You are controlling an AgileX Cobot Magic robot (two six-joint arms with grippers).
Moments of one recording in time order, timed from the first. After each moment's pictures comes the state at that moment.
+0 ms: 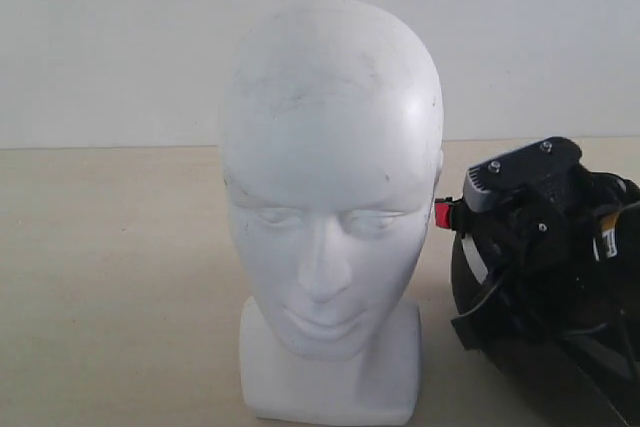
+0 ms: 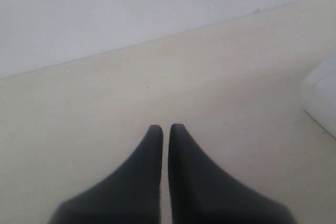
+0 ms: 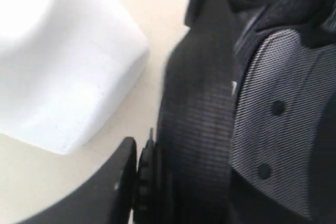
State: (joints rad) left arm 0.02 0.00 0.00 -0.13 0.31 0.32; right arm 0.49 1.30 -0.68 0.01 0.42 -0.02
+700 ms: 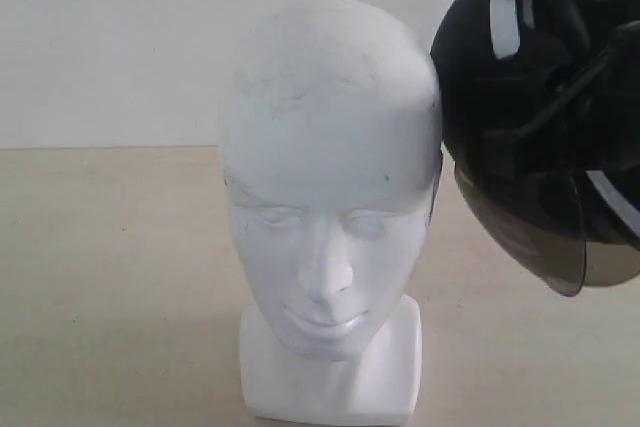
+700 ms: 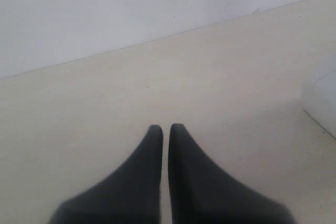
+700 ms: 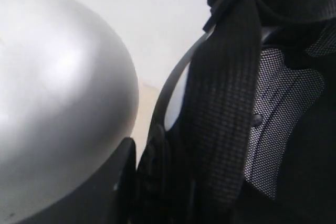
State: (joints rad) left arm 0.02 0.00 0.00 -0.13 0.31 0.32; right arm 0.49 0.99 -0.66 -0.07 -0.03 0.00
